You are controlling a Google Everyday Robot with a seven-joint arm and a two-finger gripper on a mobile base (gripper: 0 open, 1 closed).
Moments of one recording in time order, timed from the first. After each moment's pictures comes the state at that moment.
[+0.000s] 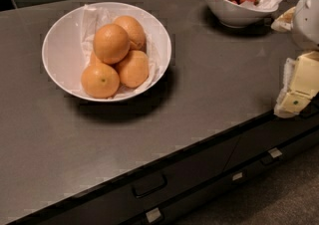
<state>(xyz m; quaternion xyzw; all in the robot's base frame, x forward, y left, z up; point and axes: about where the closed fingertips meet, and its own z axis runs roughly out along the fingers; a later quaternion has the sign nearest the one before) 0.438 -0.217 0.976 -0.60 0.78 -0.03 0.16</state>
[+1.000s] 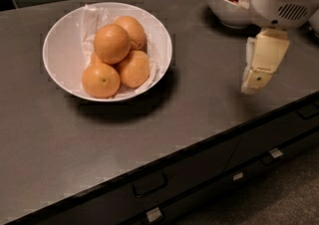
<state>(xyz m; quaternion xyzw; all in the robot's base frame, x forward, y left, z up) 0.476 -0.165 0.994 -0.65 0.74 -0.06 0.16</state>
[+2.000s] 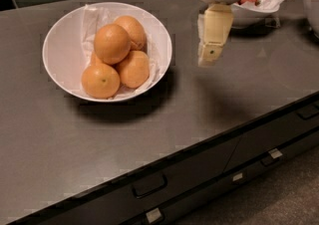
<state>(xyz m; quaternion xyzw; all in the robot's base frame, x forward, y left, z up) 0.531 -0.088 1.011 -0.71 0.68 -0.07 0.19</state>
